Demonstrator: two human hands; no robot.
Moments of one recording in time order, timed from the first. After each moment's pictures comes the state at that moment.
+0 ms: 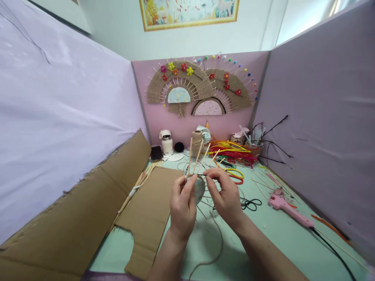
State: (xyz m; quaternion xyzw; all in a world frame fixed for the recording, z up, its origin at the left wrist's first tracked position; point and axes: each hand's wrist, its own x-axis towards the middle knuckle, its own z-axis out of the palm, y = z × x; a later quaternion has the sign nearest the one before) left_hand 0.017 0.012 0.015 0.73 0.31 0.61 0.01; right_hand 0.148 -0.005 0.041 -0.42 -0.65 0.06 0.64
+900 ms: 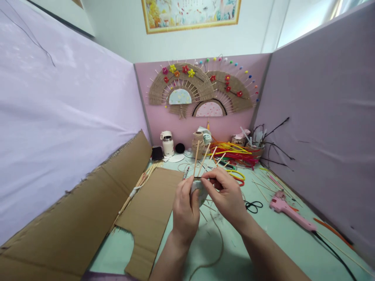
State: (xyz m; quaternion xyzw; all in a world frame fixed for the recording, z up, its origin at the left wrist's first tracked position) left_hand 0.023 0.009 0.010 0.72 0.32 0.62 -0.04; right_hand 0.148 -0.009 0.061 -0.45 -0.67 0.07 0.58
